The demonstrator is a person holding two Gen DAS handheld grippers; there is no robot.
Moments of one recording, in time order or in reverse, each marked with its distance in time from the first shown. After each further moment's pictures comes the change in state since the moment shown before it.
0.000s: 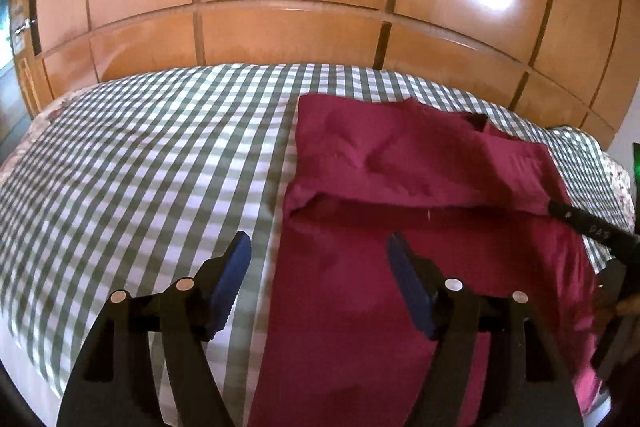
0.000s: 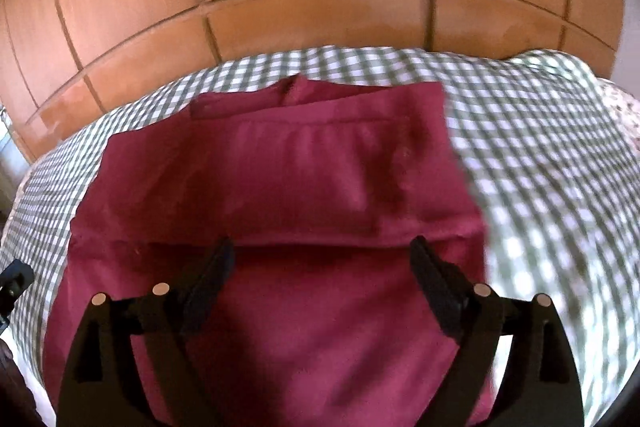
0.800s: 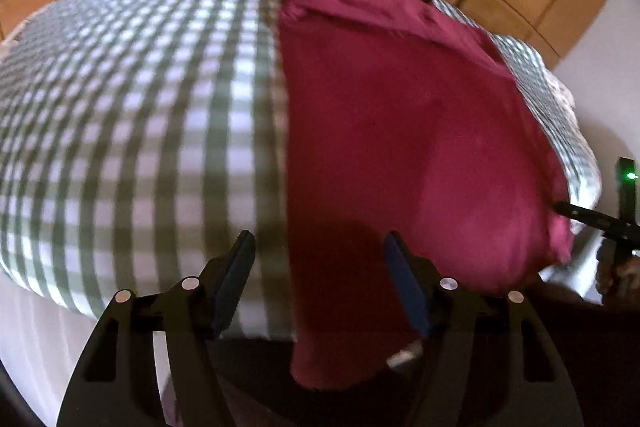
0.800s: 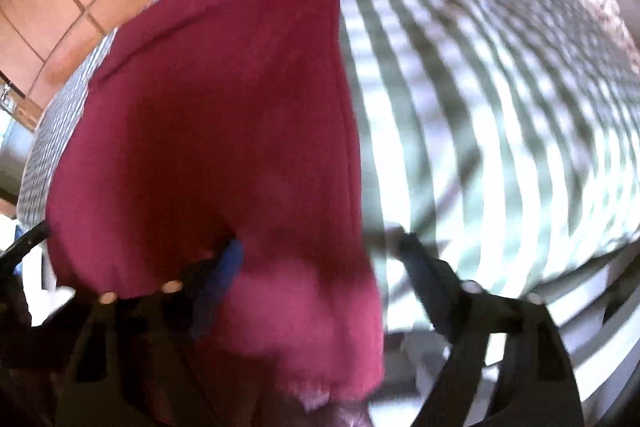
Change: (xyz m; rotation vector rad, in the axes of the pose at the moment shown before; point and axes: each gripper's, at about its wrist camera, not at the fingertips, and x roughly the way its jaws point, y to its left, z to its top) left arm -0.044 0.053 -0.112 0.061 0.332 -0.265; right arm -0.090 -0.080 -0.164 0.088 0.379 0.088
